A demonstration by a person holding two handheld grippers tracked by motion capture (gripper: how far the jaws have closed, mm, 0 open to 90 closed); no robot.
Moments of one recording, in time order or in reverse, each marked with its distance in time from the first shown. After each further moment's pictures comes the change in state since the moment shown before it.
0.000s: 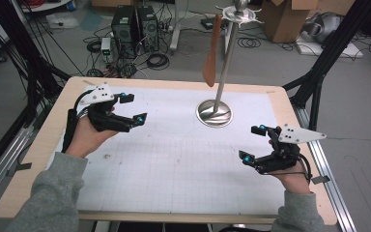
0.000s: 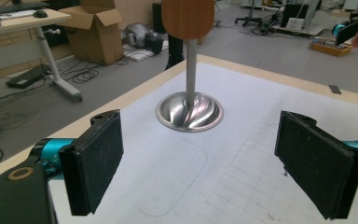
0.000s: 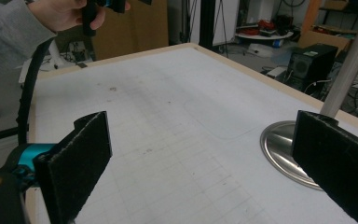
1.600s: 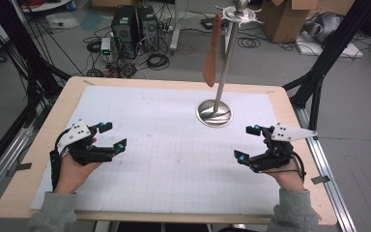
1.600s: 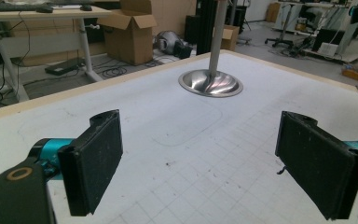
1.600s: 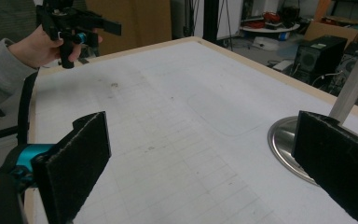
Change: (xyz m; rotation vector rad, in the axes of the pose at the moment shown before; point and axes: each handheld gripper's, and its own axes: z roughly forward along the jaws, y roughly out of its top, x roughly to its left) left arm -0.015 -0.091 -0.052 -0.076 0.136 -0.102; right arm -0.004 -0.004 0.014 0.016 0.014 0.015
